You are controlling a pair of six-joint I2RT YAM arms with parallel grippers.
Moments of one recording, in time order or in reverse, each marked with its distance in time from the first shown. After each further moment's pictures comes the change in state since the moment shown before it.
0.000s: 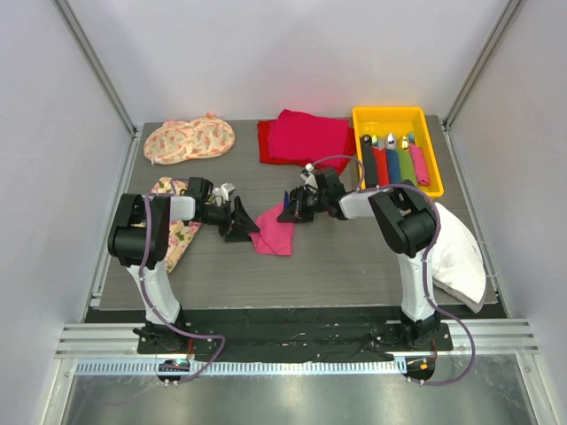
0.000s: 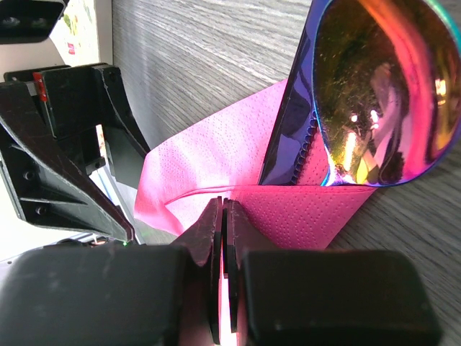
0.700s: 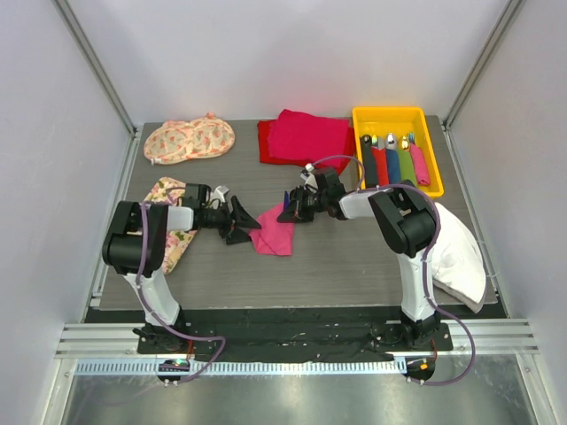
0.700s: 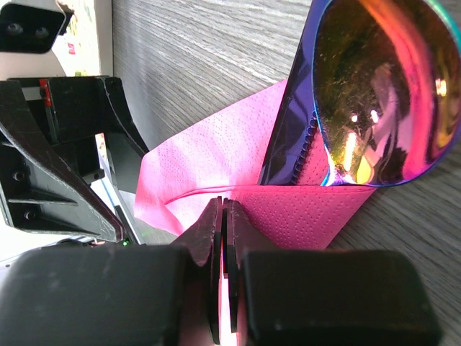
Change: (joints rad) left arm -0.001 -0.074 -0.131 0.238 -0.049 -0.276; right arm 0.000 0.000 0.000 0.000 0.000 0.000
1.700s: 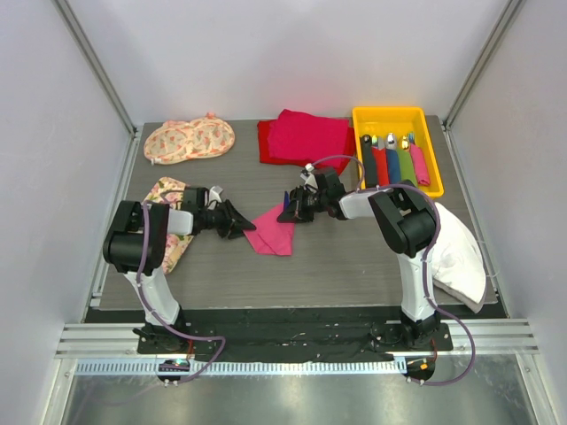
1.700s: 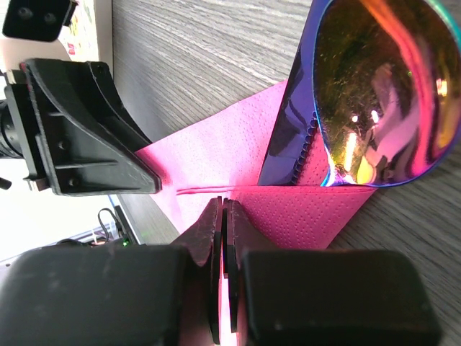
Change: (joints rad) left arm 0.011 0.007 -0.068 0.201 -0.104 -0.121; right arm 0.000 0.000 0.000 0.001 0.001 0.000
